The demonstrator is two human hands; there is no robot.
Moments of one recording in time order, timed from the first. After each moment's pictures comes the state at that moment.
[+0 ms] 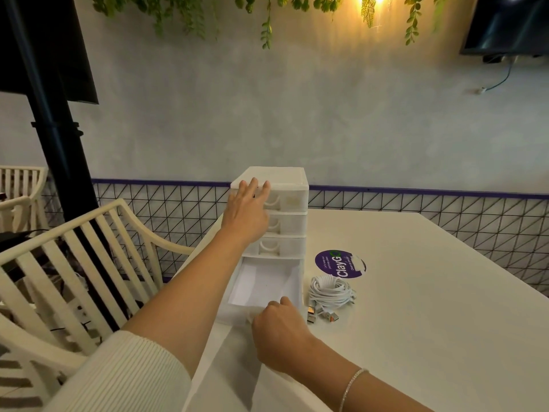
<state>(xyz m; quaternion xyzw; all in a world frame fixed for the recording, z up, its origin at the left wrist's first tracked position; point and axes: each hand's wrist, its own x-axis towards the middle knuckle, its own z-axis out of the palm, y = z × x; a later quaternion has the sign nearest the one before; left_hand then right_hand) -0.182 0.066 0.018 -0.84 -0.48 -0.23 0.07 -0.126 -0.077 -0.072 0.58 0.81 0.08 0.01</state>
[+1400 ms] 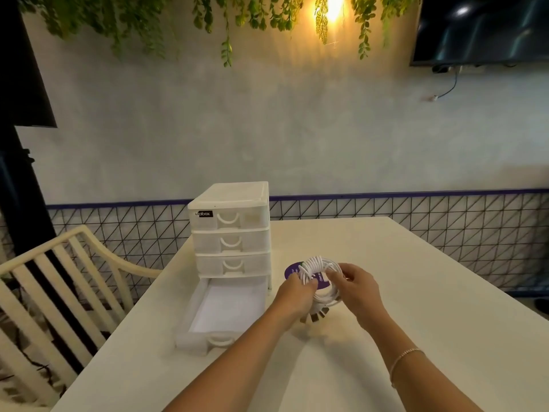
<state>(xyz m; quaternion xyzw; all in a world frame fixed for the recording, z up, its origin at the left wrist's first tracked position) -0.055 -0.015 -0.070 -0.72 -0.46 -0.26 -0.45 0.053 -0.076 -0.069 0.68 0.41 -0.17 -0.58</state>
